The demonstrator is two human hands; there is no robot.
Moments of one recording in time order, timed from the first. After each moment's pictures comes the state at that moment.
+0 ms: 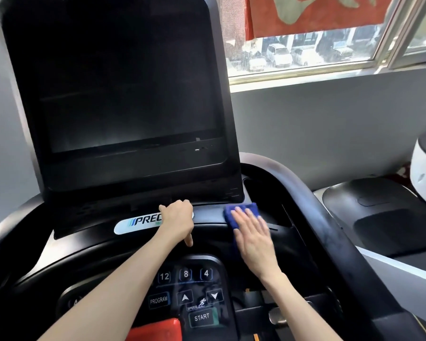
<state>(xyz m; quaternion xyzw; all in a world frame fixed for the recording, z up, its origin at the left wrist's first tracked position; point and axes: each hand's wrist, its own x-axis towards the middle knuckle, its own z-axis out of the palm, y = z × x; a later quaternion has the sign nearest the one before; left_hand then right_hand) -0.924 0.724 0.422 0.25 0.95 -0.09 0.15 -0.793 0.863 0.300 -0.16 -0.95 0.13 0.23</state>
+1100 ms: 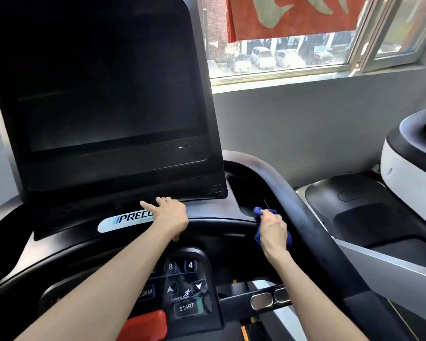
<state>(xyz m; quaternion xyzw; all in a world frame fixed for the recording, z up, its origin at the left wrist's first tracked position) -0.905 0.740 0.423 0.23 0.95 -0.15 0.16 -0.769 0.927 0.305 -0.41 -0.88 0.21 0.12</state>
